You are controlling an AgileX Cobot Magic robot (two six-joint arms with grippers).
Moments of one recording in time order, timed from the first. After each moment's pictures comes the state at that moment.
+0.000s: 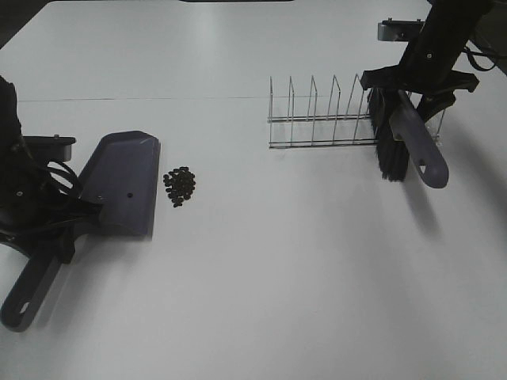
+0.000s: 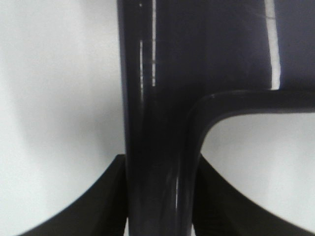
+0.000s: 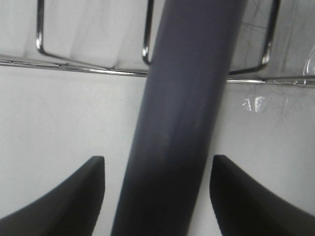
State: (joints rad) left arm -0.27 1.91 -1.02 -0.04 0.73 -0.20; right arm 0.03 2.37 -2.01 0.05 1.17 -0.04
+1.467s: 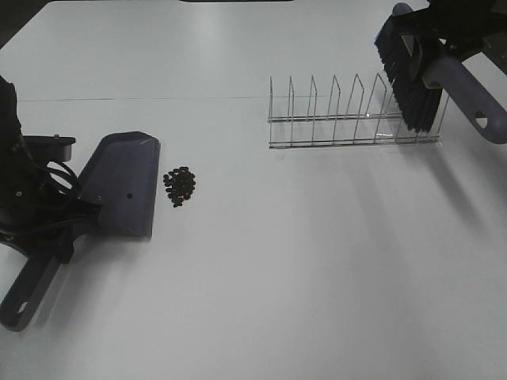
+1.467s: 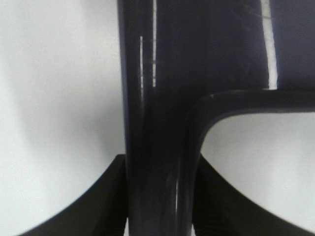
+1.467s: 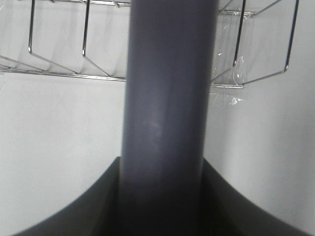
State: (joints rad) left arm -0.27 1.91 -1.02 -0.03 0.73 -0.20; right arm 0.03 2.18 -2.01 -0.01 1.23 -0.03
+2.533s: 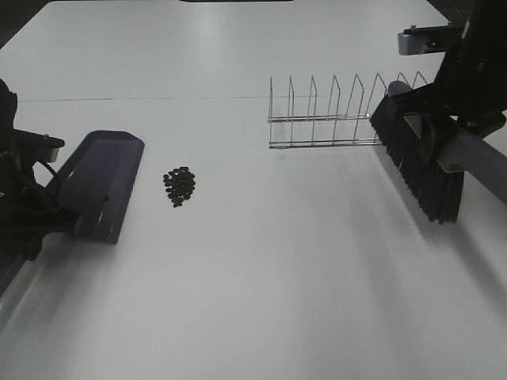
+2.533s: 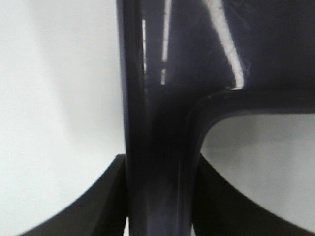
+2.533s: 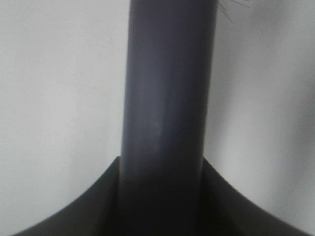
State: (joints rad) left arm -0.27 1.91 -1.02 0.27 0.78 -0.35; right arm 0.17 1.87 -1.38 -0.09 1.13 0.06
